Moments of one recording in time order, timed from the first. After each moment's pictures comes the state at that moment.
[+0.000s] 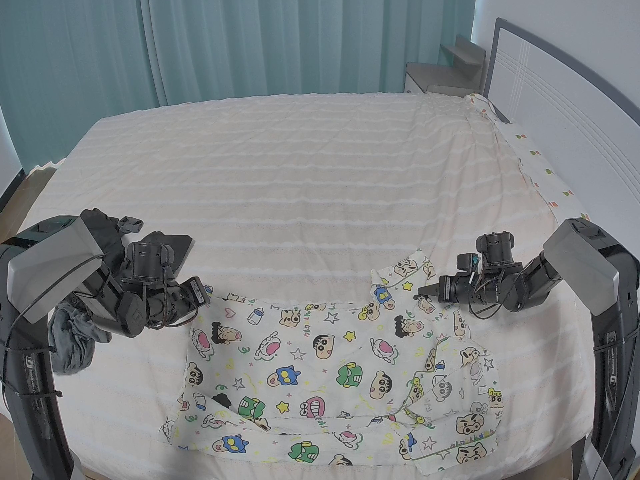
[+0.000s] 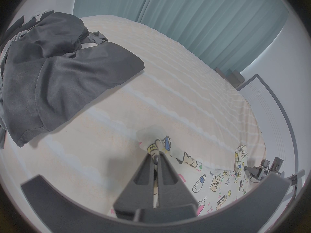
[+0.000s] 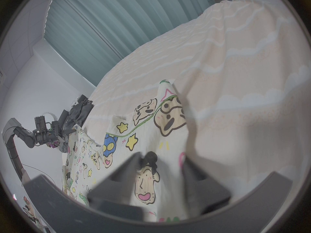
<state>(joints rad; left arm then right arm) -0.09 2.27 -0.98 -0.66 -0.11 -0.56 0.13 2.50 -1.34 -0.52 0.46 0.19</state>
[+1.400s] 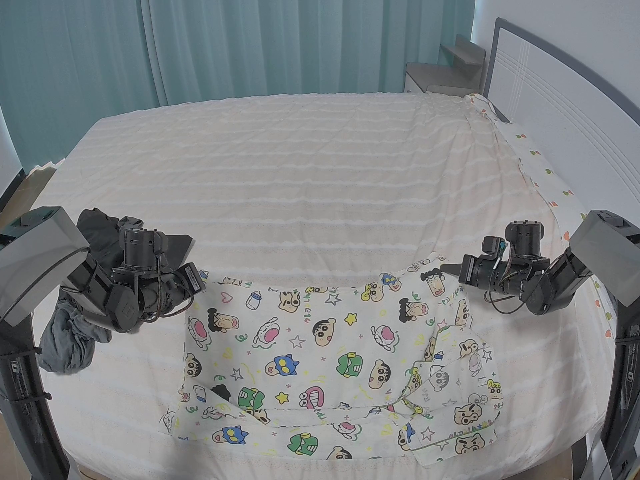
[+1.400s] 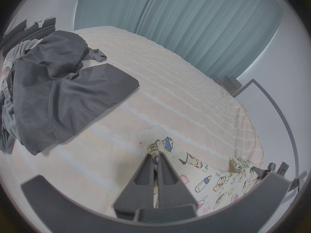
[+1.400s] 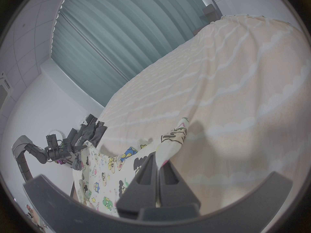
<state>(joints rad) -0.10 2.17 -0.94 -0.67 -0.05 -0.56 0.08 2.35 -1.12 -0.80 0.51 0.36</state>
